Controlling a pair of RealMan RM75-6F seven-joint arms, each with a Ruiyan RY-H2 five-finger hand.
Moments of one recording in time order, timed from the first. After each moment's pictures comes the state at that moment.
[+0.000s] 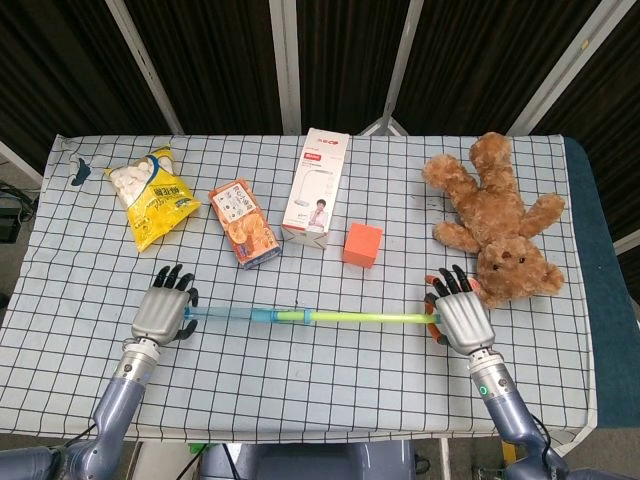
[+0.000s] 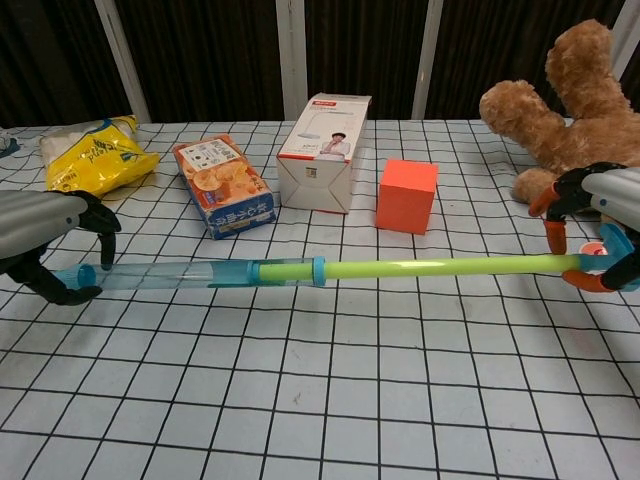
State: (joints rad) left arm -0.54 -1.49 -0.08 -1.71 1.00 1.18 0.72; right arm 0.43 -1.44 0.08 -1.60 -1.34 1.19 -0.41
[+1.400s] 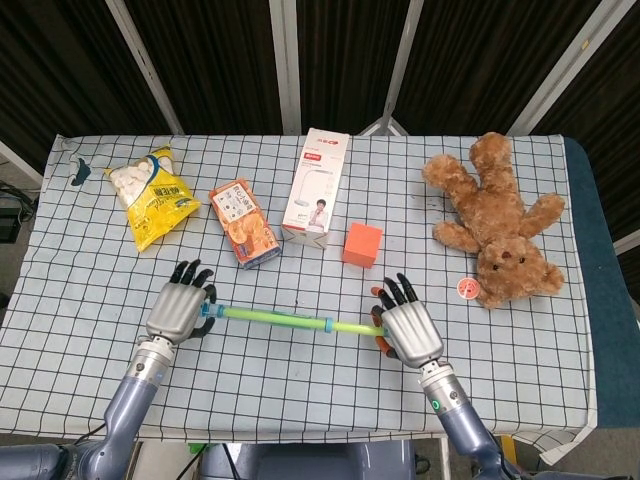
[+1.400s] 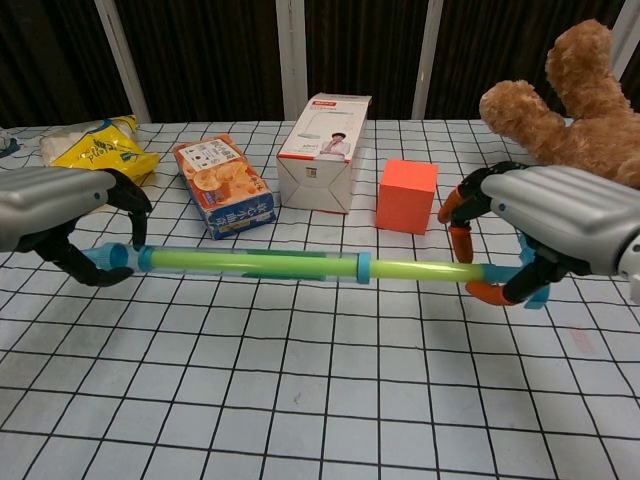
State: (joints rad) left arm -0.58 -1.49 -0.10 -1.81 0.97 1.21 0.75; right arm 0.47 -1.55 0.10 -1.78 -1.29 1.20 -0.67
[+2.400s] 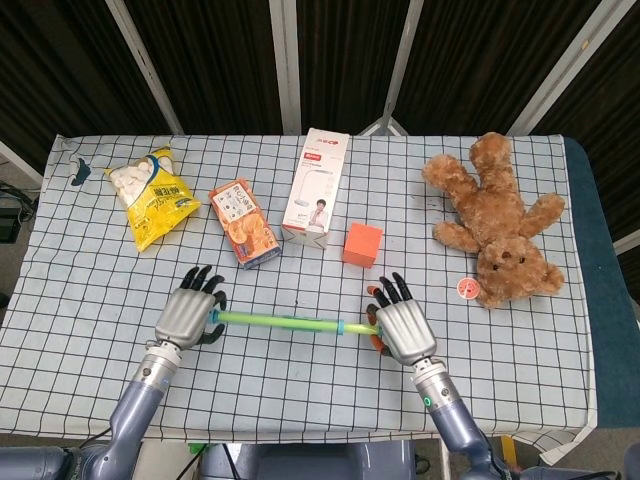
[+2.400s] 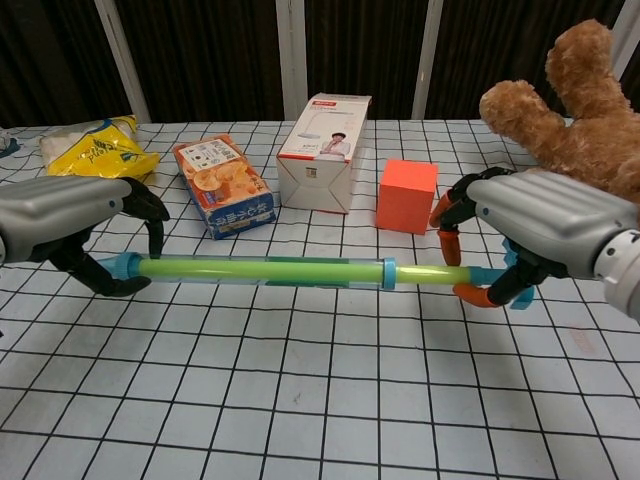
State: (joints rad) left arm -0.59 -1.51 -0.08 -1.84 0.98 1.22 0.73; right arm 0.50 -1.59 0.11 -1.77 -1.24 1.21 -0.70
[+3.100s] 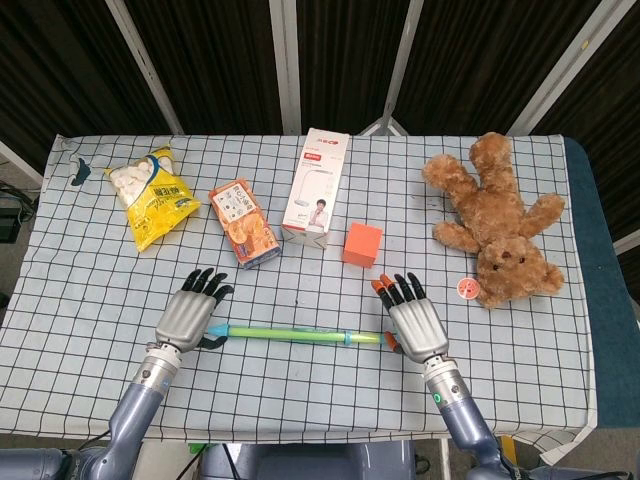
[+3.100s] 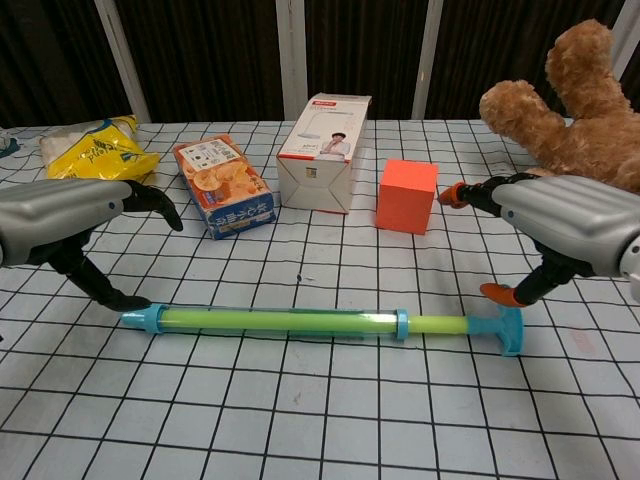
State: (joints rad) left arm -0.59 -1.49 -0.07 -1.85 0.99 1.22 0.71; right arm 0.50 -1.54 0.11 -1.80 -1.14 1.21 -0.74
